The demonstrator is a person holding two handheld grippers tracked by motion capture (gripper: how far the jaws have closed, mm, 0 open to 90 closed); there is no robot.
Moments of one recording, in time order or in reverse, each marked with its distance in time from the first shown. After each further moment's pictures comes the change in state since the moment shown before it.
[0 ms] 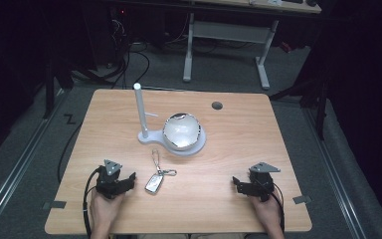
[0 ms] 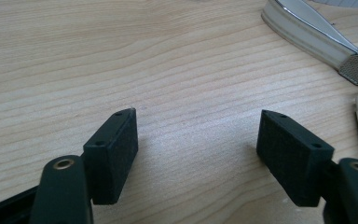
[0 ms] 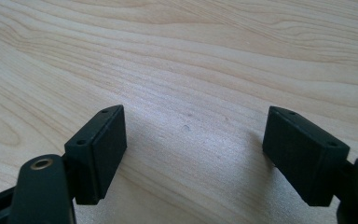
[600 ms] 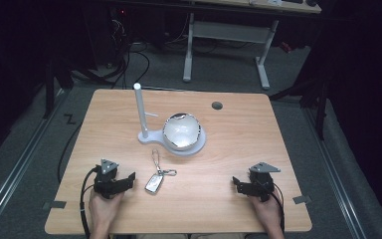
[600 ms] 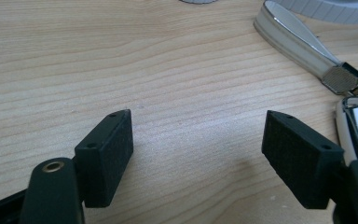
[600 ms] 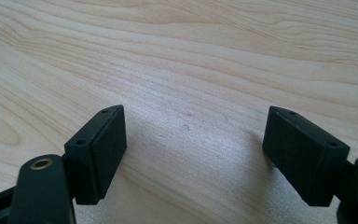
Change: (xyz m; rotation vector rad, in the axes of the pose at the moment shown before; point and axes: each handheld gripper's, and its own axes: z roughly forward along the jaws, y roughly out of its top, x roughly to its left) left arm 0.005 0.009 -0.006 0.023 -0.038 -0.096; right arm 0.000 0.000 0.000 0.002 -0.001 0.003
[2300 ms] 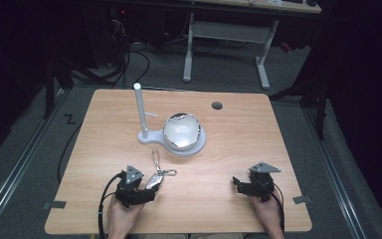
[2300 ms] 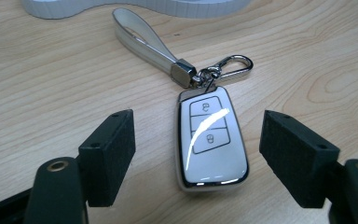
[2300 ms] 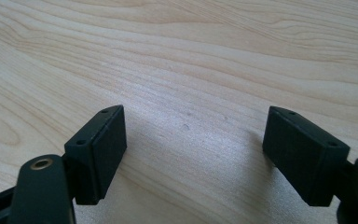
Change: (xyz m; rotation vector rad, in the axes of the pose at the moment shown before) left arm -0.073 -0.033 -0.017 0.098 -0.172 0.097; right arm 0.000 0.000 0.000 0.000 0.000 -0.003
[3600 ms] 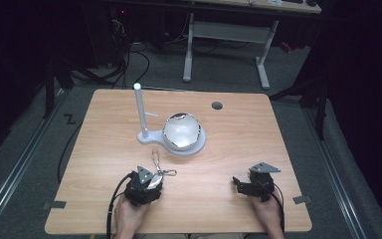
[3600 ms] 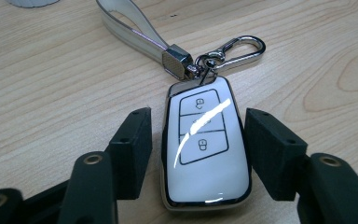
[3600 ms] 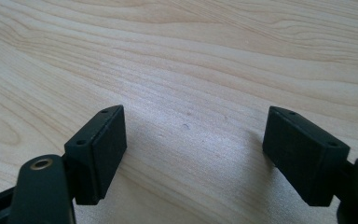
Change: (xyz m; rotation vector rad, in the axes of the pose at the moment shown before) left arm -0.007 -0.017 0.019 0.021 0.077 0.088; right arm 0.000 0.000 0.000 0.001 0.000 -0.002
